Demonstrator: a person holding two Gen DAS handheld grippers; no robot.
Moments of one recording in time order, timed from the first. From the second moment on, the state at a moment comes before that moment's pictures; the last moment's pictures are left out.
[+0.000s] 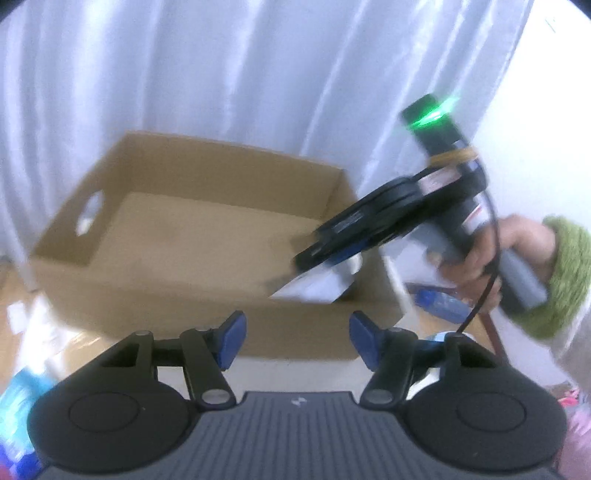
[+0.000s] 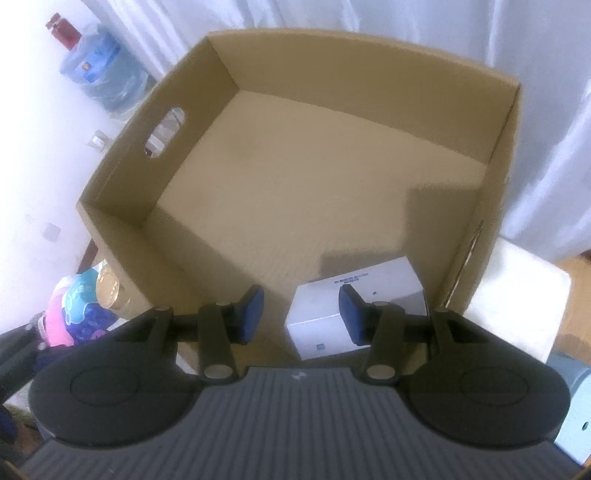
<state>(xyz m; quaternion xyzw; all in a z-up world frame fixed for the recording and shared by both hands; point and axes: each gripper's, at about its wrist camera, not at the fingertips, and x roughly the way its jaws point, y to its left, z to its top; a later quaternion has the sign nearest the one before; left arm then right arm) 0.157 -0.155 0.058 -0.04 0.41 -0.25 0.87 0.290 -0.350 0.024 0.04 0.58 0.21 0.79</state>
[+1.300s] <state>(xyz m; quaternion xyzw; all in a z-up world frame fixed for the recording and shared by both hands) 0.128 -0.025 0.006 -0.11 0.43 -0.22 0.87 0.322 -0.297 0.008 0.01 0.60 0.10 0.79</state>
